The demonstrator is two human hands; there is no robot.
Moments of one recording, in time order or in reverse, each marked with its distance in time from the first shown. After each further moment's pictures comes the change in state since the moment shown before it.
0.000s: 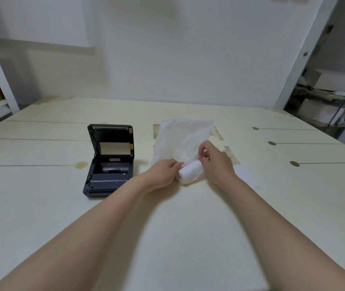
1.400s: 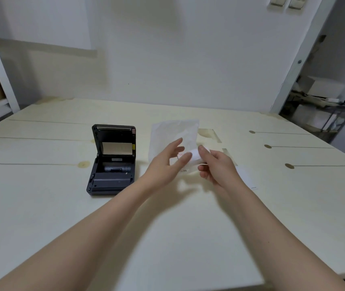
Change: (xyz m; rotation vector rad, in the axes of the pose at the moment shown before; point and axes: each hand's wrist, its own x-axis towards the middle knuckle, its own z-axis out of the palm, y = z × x) left_hand -0.034 0.012 -0.005 -0.408 0.194 0.217; right_hand -0.029 -0.024 -0.013 0.889 -0.067 0.370
